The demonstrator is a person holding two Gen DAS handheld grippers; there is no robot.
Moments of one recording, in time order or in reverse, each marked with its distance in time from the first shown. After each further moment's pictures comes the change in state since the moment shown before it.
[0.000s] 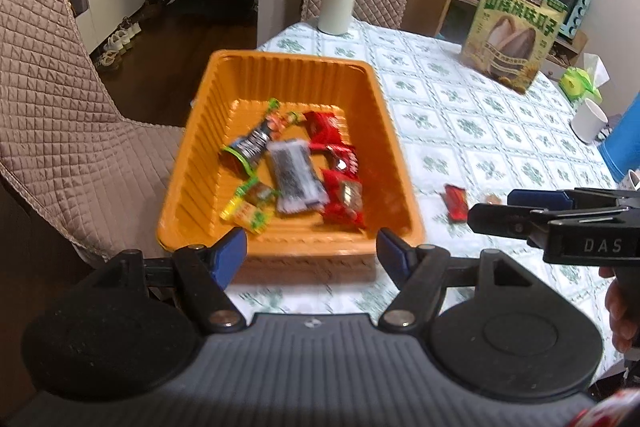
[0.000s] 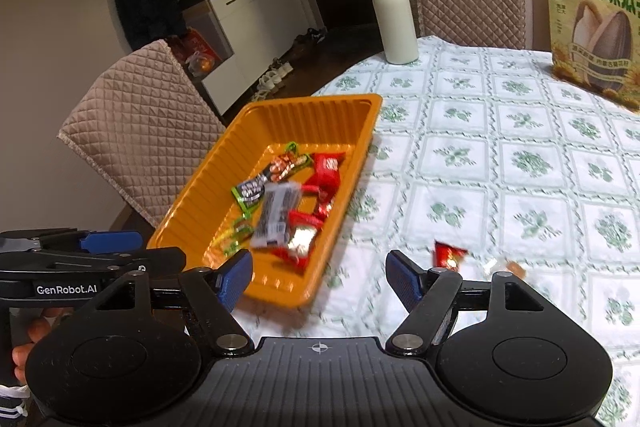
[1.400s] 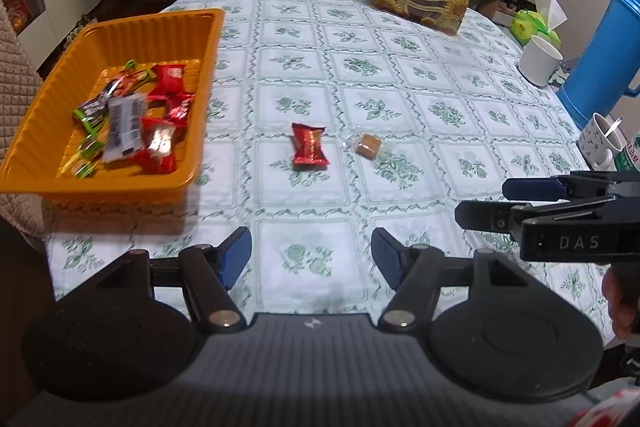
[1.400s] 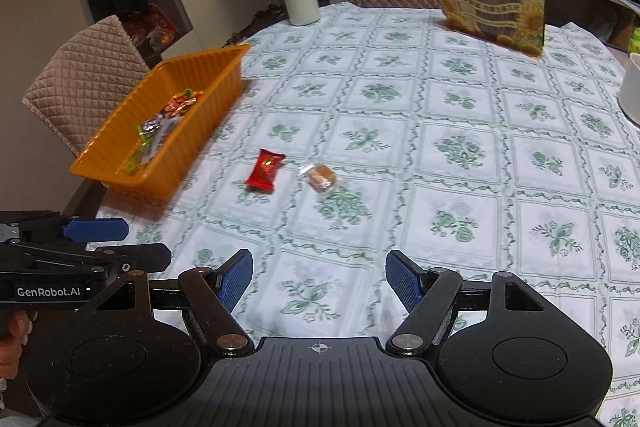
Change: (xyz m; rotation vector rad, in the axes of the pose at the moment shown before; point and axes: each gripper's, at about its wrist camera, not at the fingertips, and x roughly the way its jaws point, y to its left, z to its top) left arm 0.042 -0.158 -0.042 0.082 0.058 -0.052; right arm -0.074 -0.132 -0.057 0.000 0.062 -0.112
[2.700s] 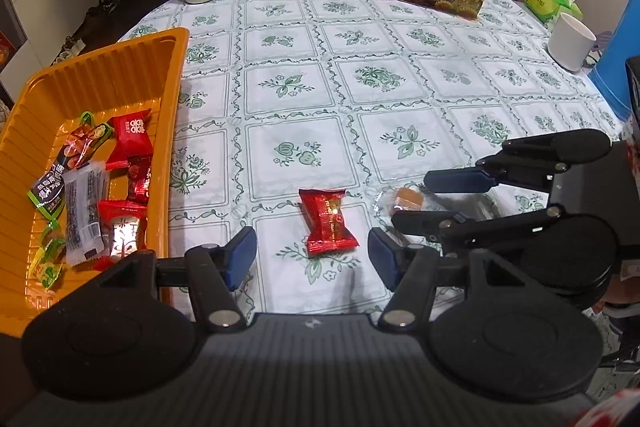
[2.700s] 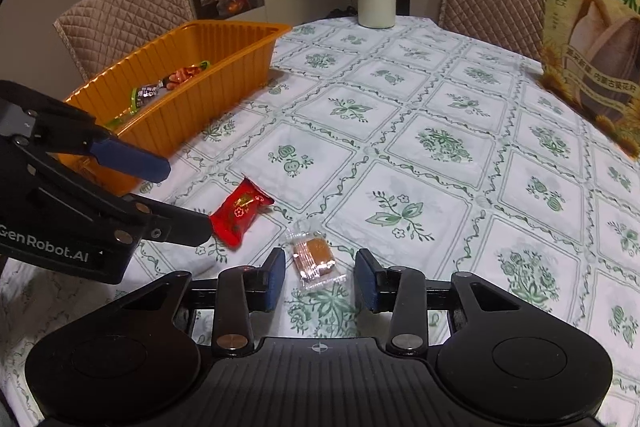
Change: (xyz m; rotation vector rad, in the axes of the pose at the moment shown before) left arm 0.085 0.004 0.060 0.109 0.040 0.036; right arm 0.117 -0.007 0.043 -0.339 -0.016 0.100
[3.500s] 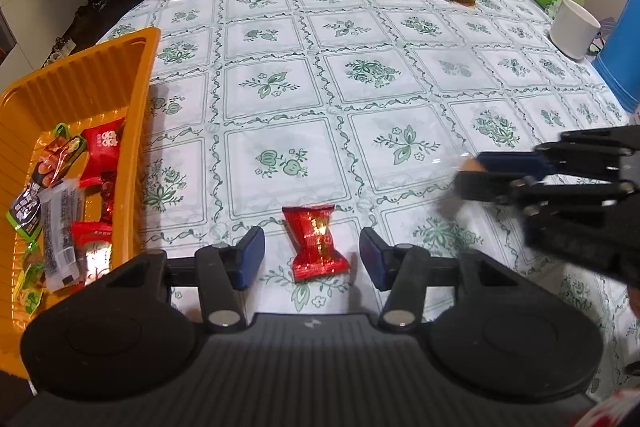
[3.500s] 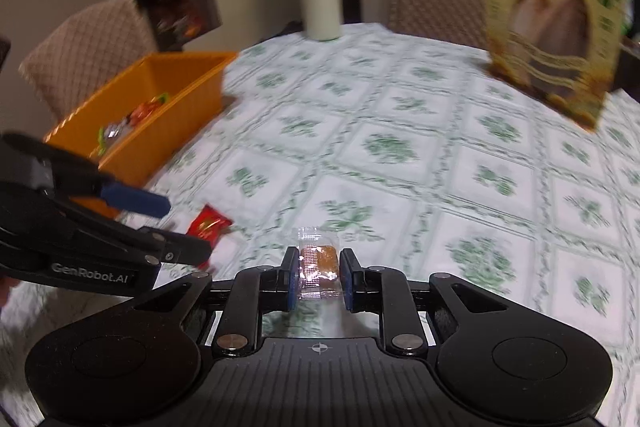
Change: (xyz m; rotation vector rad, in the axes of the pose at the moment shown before) left arm 0.026 -0.010 0.015 0.034 0.037 -0.006; right arm -0.032 -0.029 -0.001 0.175 -0.045 -0.092
